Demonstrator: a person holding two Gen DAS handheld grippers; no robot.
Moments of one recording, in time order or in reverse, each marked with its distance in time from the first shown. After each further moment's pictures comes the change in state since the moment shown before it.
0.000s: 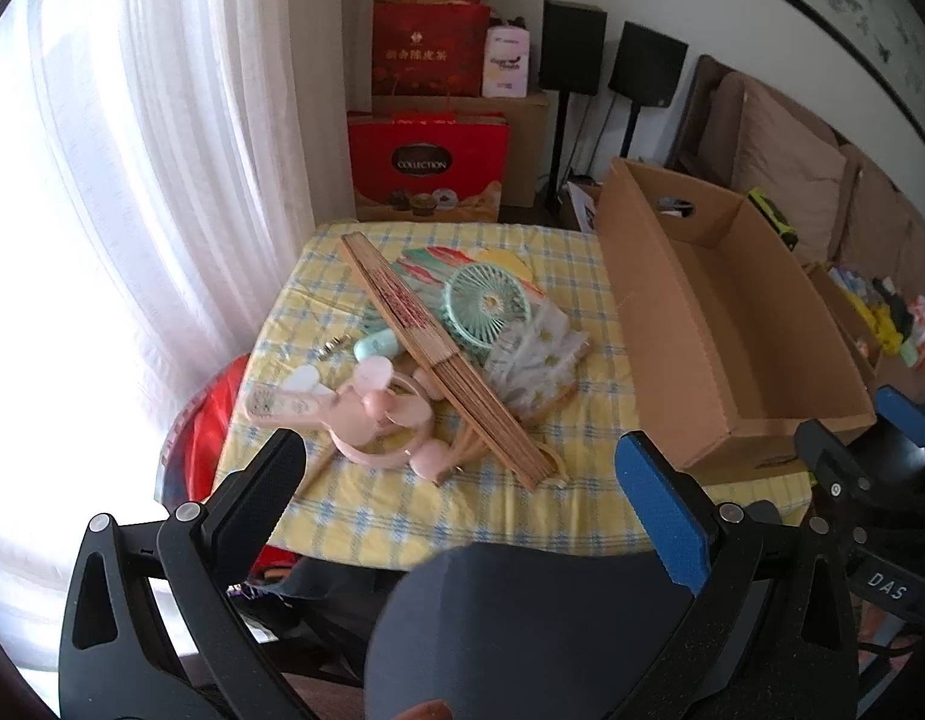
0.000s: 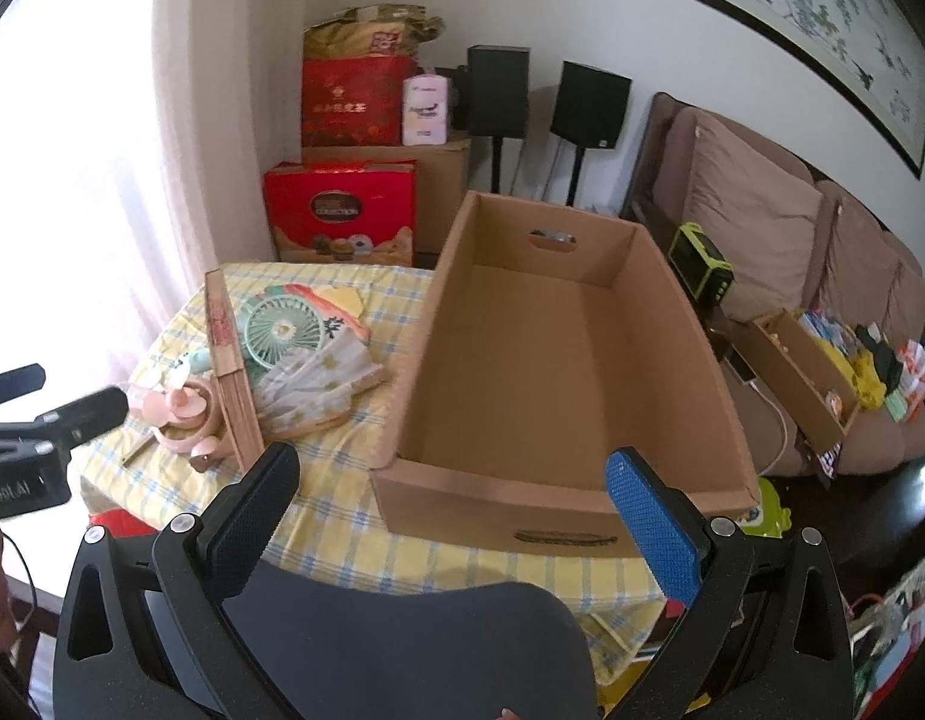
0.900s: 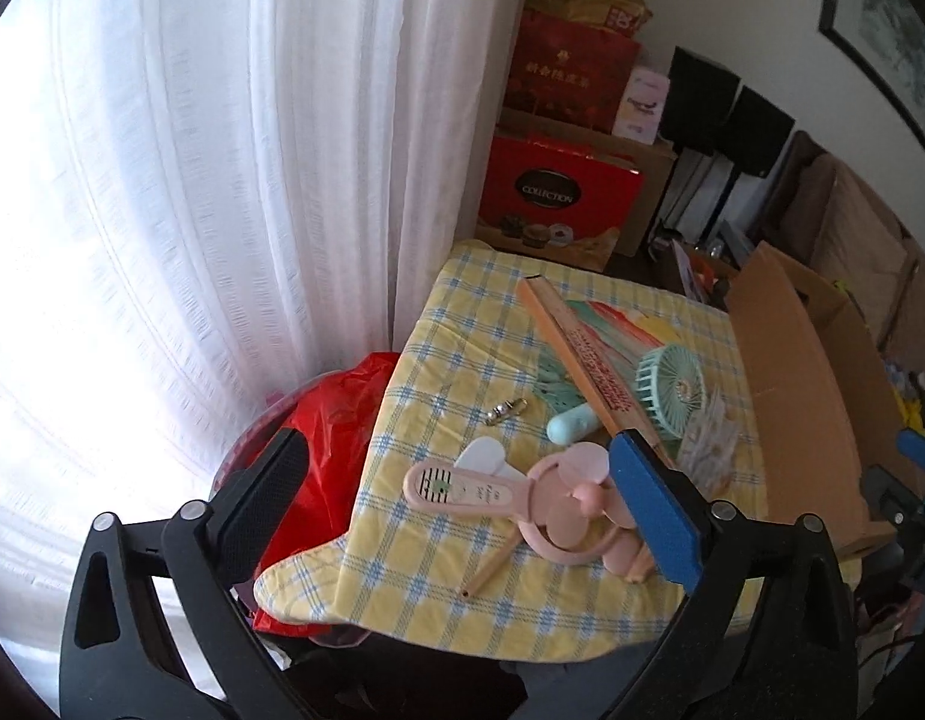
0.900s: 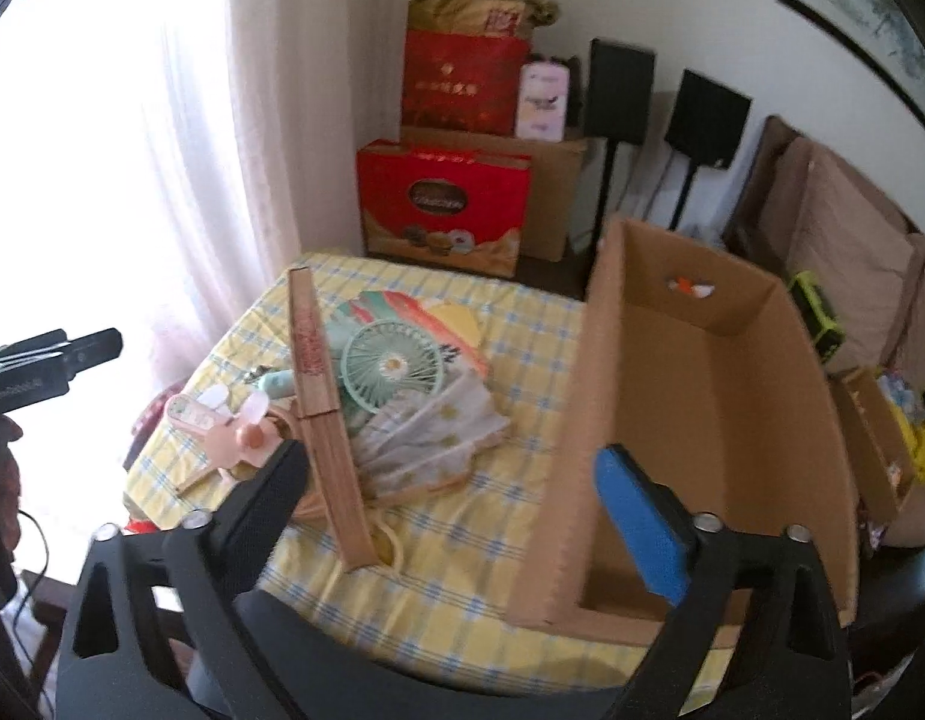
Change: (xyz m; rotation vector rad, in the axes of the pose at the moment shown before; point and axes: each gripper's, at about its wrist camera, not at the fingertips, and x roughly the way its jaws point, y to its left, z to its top) left arm 0.056 0.149 0.028 -0.187 -0.026 0.046; right arm 0.068 0.077 0.052 -0.122 0.074 0.202
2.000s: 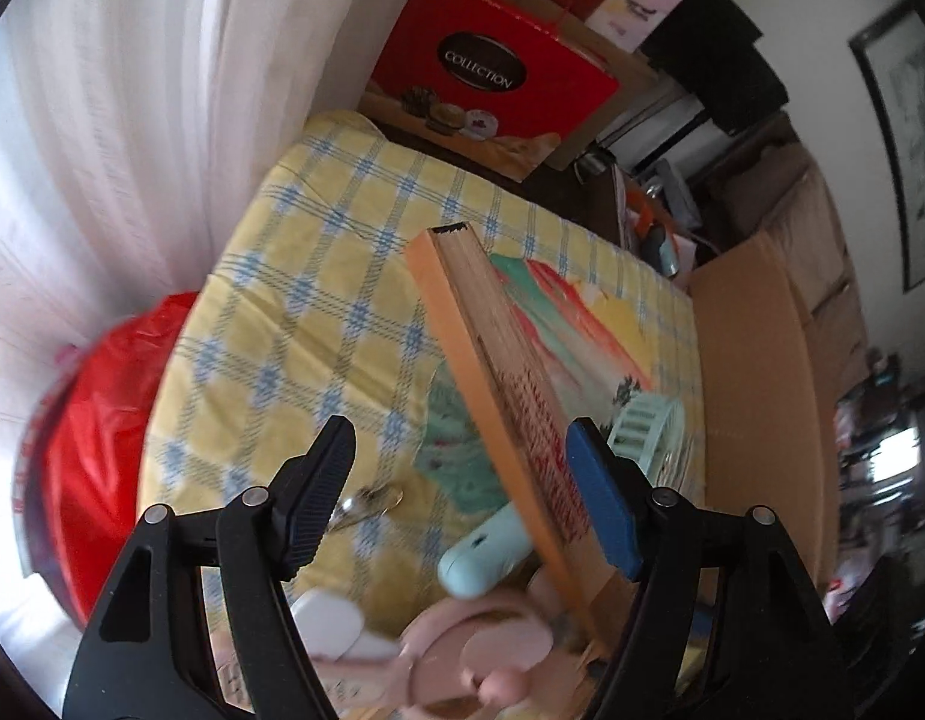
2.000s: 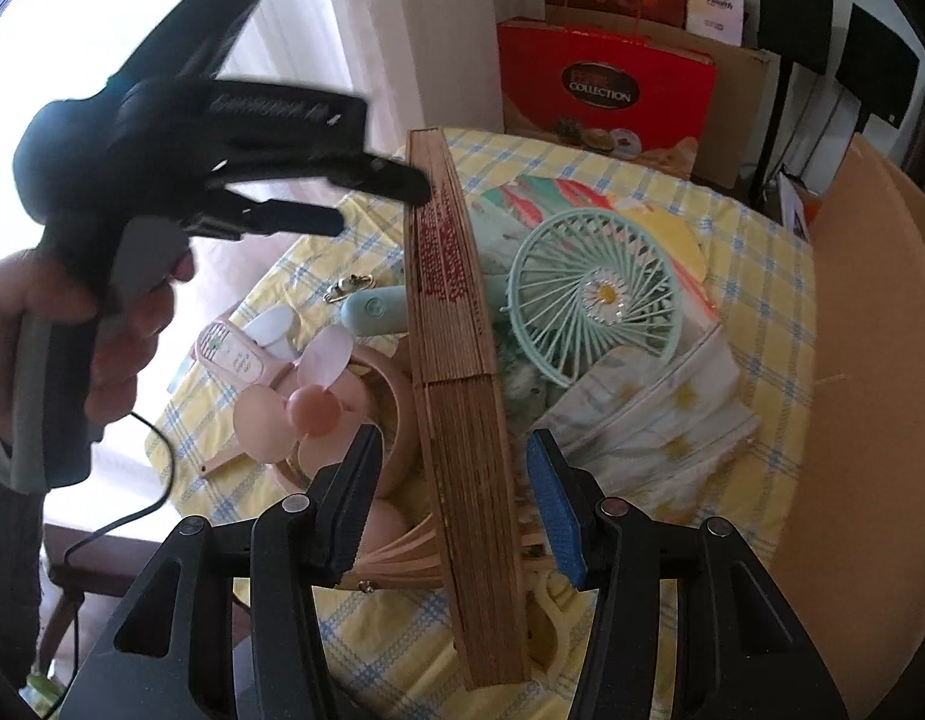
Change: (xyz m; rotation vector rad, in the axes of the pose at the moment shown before) left arm 0.183 -0.019 0.052 -0.146 0.353 -0.335; right arm 0.135 0.059 -0.014 -0.121 0.195 0.275
